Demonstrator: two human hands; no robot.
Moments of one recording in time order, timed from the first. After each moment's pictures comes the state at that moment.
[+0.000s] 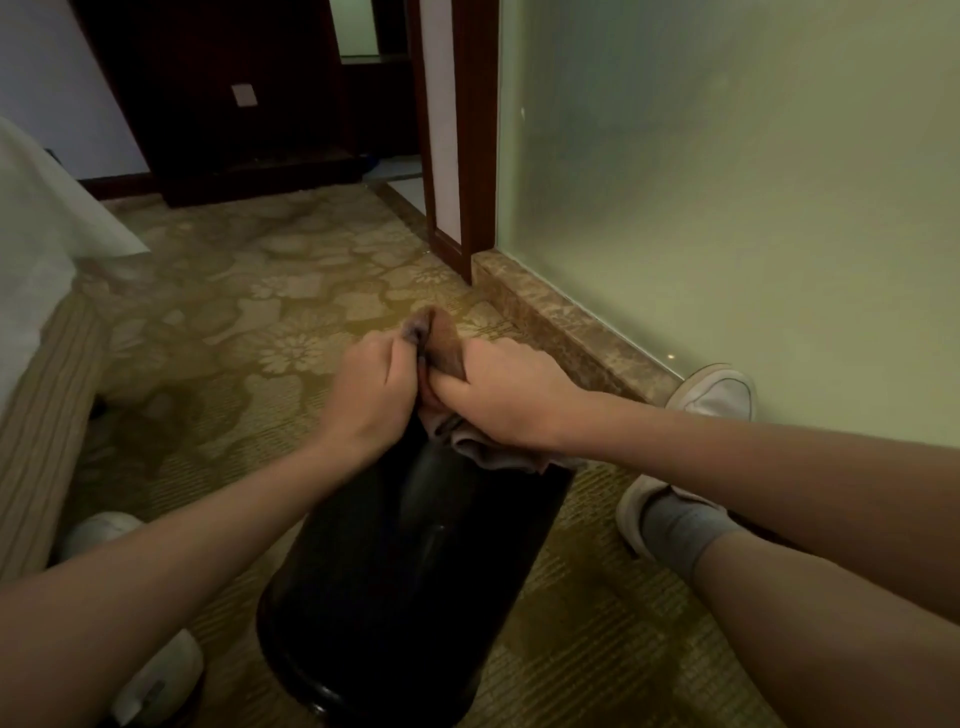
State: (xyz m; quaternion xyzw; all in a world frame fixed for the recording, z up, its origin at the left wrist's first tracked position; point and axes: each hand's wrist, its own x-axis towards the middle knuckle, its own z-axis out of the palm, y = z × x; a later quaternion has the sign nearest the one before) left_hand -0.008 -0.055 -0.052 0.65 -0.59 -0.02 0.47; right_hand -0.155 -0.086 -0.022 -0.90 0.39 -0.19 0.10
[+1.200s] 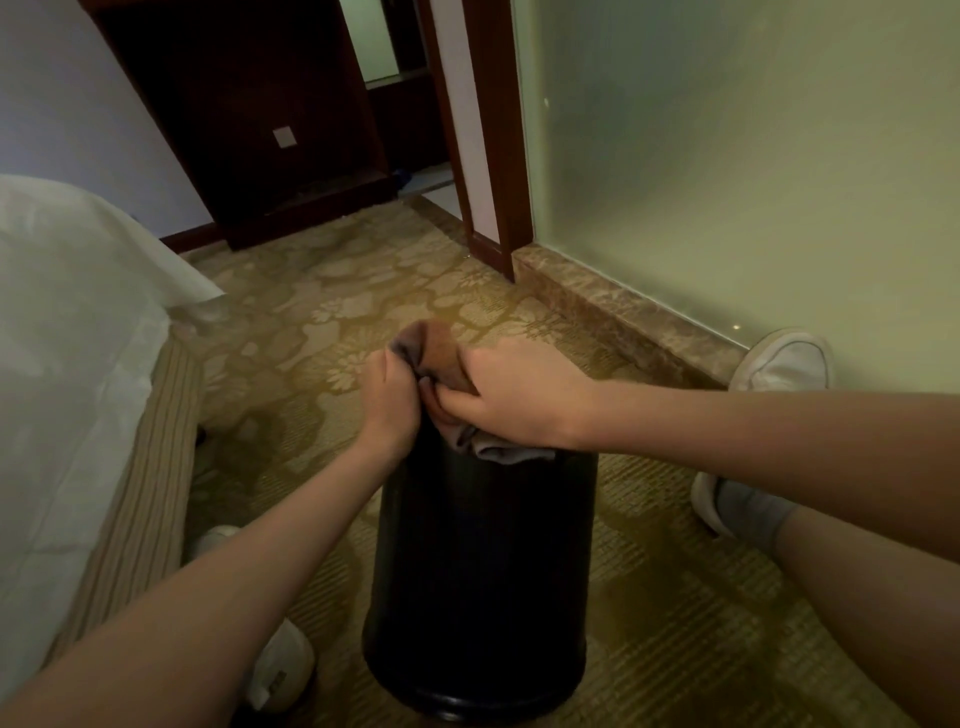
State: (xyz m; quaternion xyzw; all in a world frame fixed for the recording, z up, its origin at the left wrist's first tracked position) left_hand 0.024 -0.050 -0.055 0.67 -0.53 -0.05 0.52; right_hand -0.124 -0.081 -0.028 -0.92 0.30 -0.24 0.04
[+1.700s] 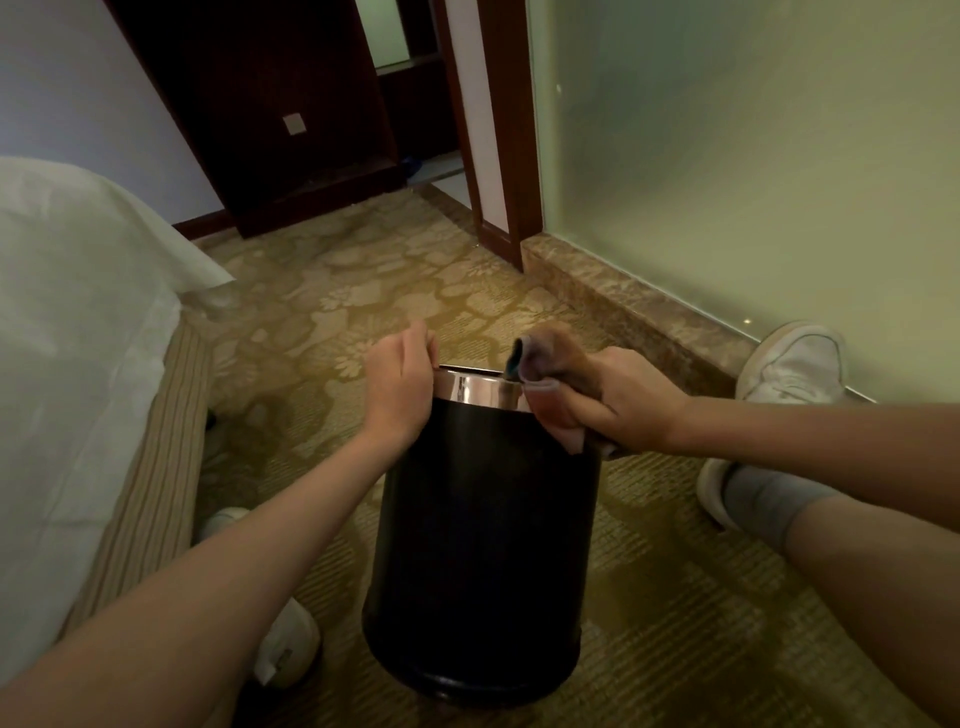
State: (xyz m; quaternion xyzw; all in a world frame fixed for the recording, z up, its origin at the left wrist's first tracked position) left_hand 0.018 -0.045 -0.050 0.62 -0.56 -0.10 0.53; right_hand -0.199 -0.110 -0.075 -0.91 0.26 -0.30 0.11
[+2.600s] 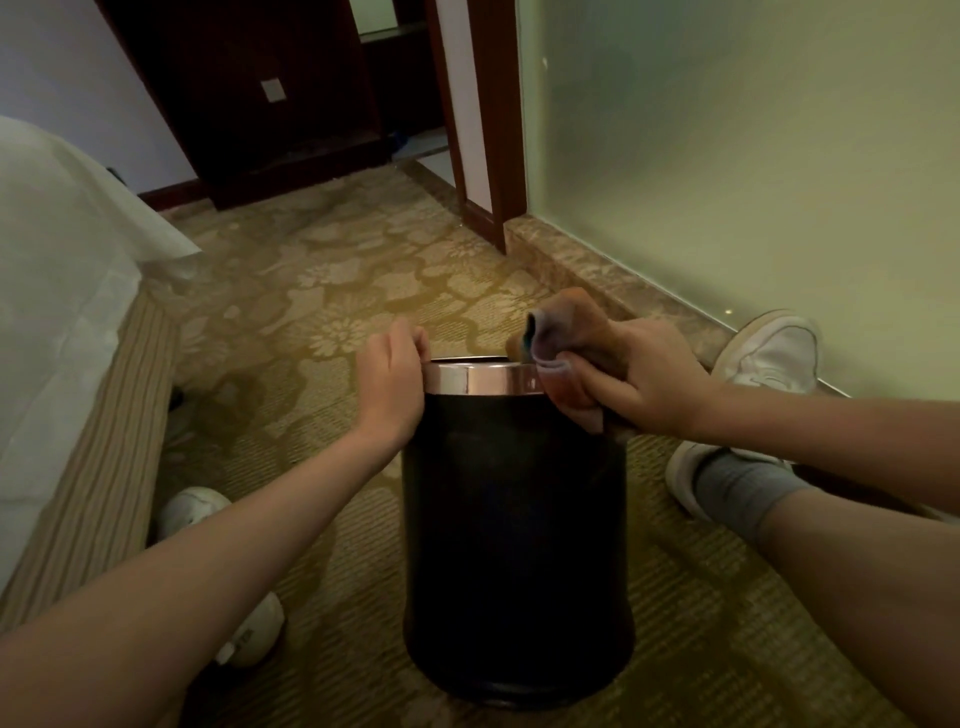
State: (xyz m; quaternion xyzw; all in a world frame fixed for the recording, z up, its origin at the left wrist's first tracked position) left_hand -0.002 -0.048 -0.070 0.64 -0.52 -0.14 0.55; right_hand -0.242 -0.116 -0.079 -0.88 0.25 -0.40 0.06
